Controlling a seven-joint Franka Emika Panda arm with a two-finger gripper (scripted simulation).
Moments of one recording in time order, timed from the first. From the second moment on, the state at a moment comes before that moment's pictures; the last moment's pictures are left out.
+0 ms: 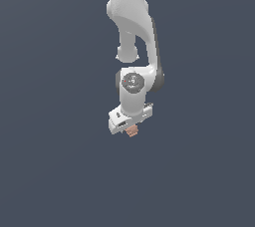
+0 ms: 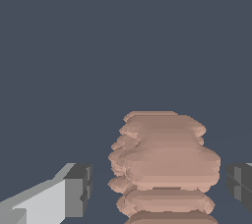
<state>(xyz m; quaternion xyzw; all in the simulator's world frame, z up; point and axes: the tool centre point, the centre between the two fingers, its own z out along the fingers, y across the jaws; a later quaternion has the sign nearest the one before) 0.023 0.017 0.054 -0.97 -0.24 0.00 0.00</state>
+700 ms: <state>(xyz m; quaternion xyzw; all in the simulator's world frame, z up) 0.025 0.017 0.046 -0.97 -0.24 0.00 0.00</state>
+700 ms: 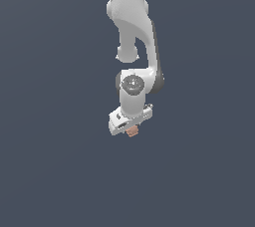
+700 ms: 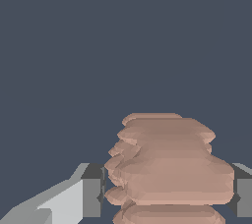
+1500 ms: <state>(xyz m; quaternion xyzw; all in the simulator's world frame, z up) 0.031 0.017 0.107 -0.97 -0.24 0.00 0.00</state>
